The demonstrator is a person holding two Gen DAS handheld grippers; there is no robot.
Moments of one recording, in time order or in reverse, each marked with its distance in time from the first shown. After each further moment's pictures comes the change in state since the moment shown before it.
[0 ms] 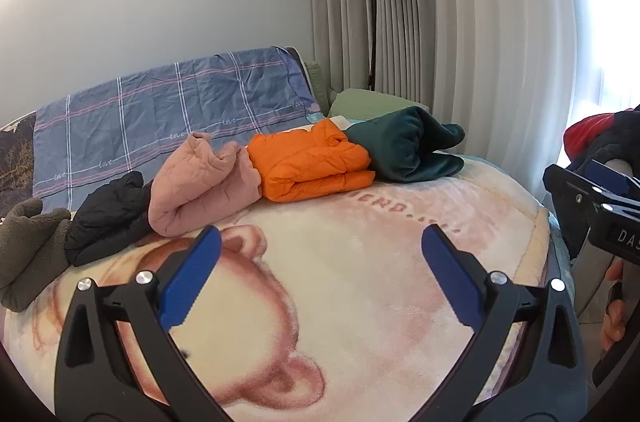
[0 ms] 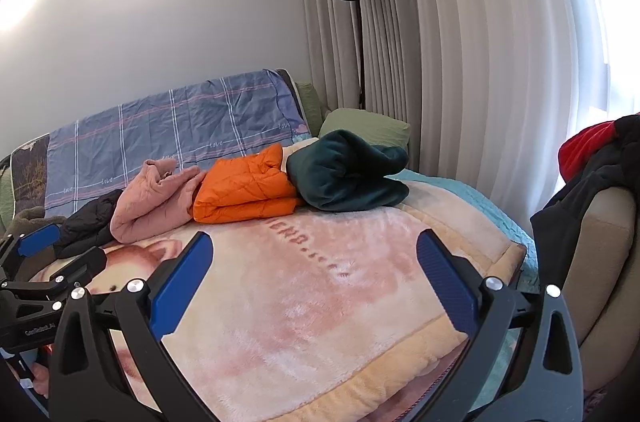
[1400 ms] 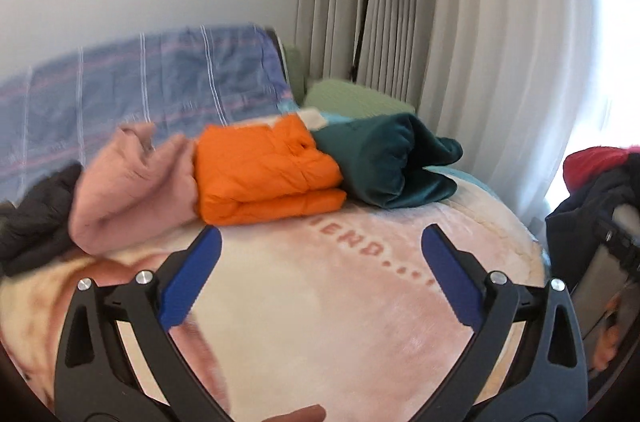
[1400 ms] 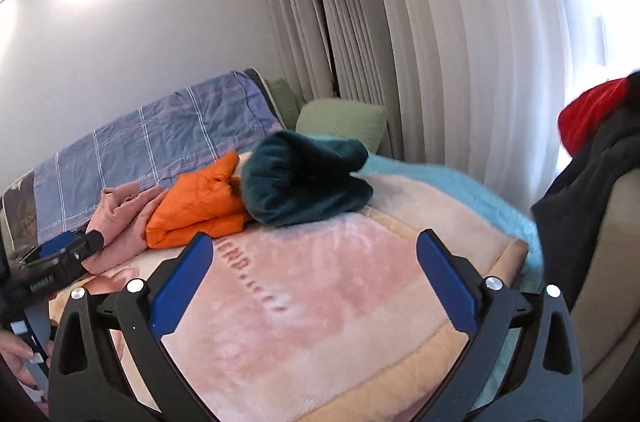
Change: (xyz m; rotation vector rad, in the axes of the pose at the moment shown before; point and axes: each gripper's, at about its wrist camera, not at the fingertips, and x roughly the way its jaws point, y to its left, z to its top) left arm 0.114 -0.025 0.036 -0.066 0.022 -0.095; right arm 0.062 -0.092 0.015 0.125 0.011 -0.015
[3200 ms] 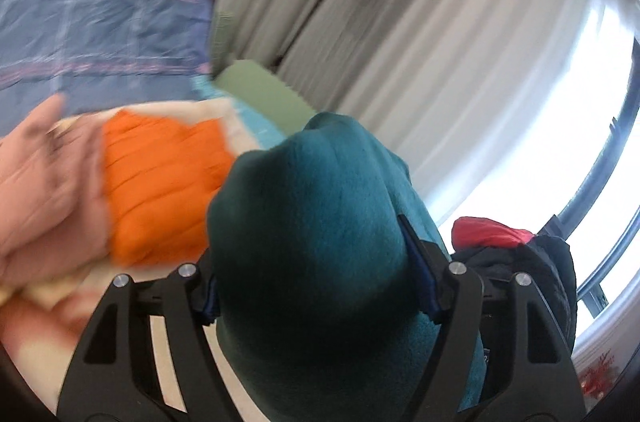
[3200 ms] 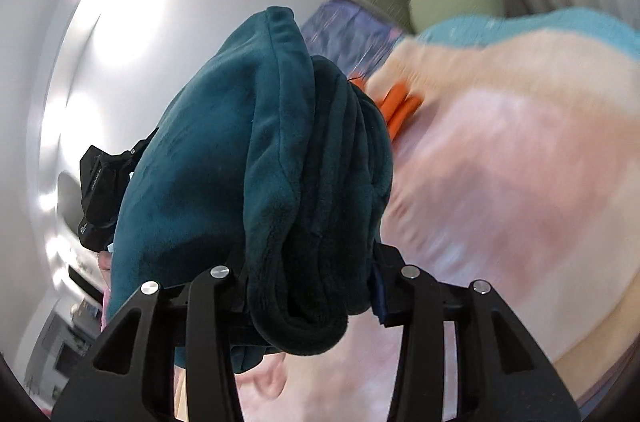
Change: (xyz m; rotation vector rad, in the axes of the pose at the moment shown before) left arm 0.081 0.060 0.130 -0.280 0.156 -0.490; right arm 0.090 -0.022 0.009 0.408 0.328 0.622
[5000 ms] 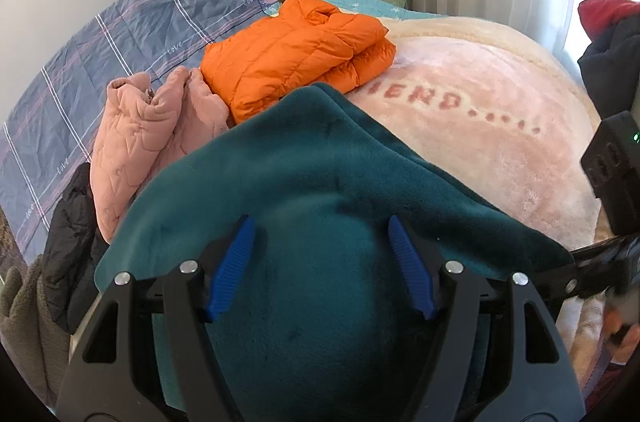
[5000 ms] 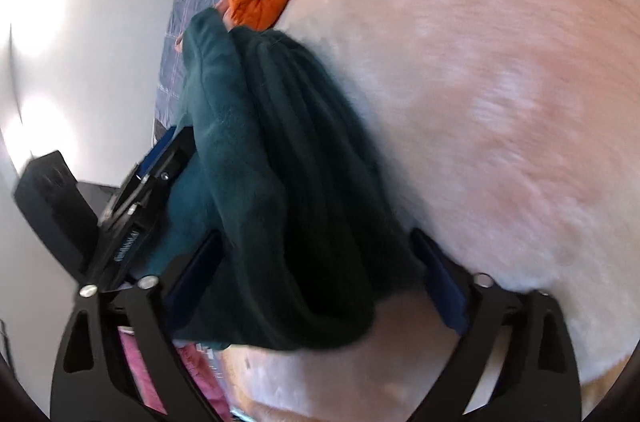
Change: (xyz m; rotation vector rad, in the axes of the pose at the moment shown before) left arm -0.012 0.049 -0.142 0.463 0.356 0.590; right arm 0.149 -0.005 -0.150 0.287 0.504 -0.036
